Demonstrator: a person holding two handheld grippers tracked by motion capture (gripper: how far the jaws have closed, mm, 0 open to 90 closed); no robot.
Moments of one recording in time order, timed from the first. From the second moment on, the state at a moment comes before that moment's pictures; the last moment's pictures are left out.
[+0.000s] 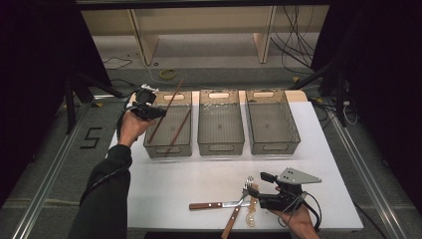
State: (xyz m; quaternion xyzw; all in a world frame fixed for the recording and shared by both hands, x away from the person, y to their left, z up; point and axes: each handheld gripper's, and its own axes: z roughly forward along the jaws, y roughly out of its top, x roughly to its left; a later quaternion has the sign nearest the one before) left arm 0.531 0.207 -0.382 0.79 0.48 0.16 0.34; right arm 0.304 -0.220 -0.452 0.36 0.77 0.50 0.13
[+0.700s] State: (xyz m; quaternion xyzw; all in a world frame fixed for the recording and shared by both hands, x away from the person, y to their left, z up) left arm 0.534 0.208 -0.406 0.78 0.50 0.15 0.33; right arm 0.304 -0.219 -0.452 0.36 0.78 0.50 0.13
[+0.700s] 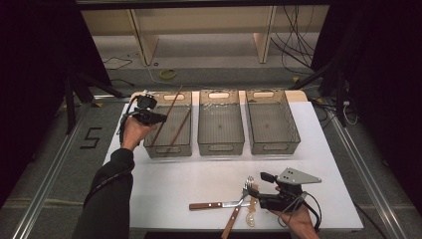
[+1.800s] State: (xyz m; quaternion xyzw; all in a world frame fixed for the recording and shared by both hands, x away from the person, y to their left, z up) left arm 0.521 0.214 -0.401 0.77 0.52 0.11 0.36; right arm 0.304 -0.219 -0.452 0.36 0.78 0.50 0.13
